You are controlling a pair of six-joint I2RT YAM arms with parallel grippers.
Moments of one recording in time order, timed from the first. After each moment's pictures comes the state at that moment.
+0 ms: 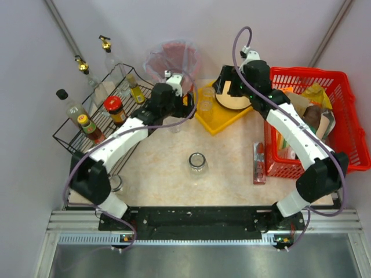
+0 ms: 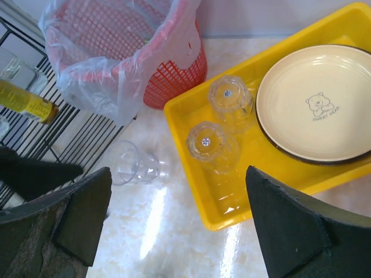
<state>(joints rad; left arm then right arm) -0.53 1.48 1.25 -0.15 0.08 -0.24 0.41 1.58 1.57 -0.35 -0.02 0.37</state>
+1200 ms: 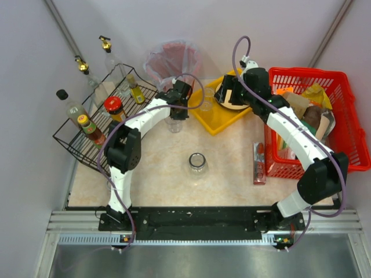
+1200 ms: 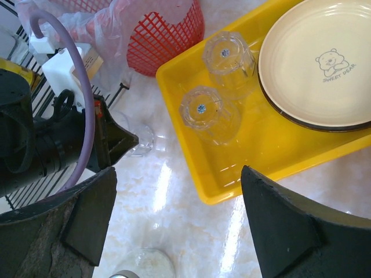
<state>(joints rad) -0.50 2.07 1.76 -0.65 -0.15 -0.42 0.39 1.53 1.45 -0.37 -0.08 0.40</state>
